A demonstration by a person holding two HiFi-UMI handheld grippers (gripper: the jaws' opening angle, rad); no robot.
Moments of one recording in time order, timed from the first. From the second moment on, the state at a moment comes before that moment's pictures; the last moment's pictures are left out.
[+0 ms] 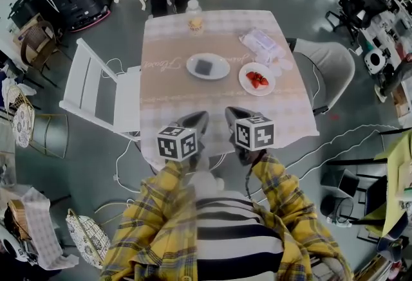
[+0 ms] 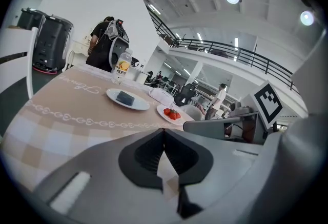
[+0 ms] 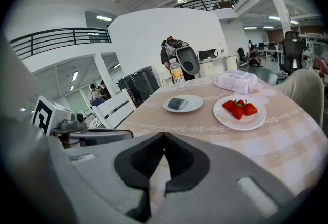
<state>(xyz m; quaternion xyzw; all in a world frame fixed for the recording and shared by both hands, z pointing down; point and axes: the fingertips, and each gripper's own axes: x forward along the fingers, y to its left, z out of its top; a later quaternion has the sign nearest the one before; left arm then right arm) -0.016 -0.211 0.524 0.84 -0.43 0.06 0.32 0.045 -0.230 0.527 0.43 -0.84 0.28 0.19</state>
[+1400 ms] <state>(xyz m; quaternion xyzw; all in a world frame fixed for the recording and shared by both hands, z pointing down) -0.023 -0.165 0.549 0.82 -0.45 0.05 0.35 0.050 -0.167 0.552 0.42 -0.83 0.31 0.18</state>
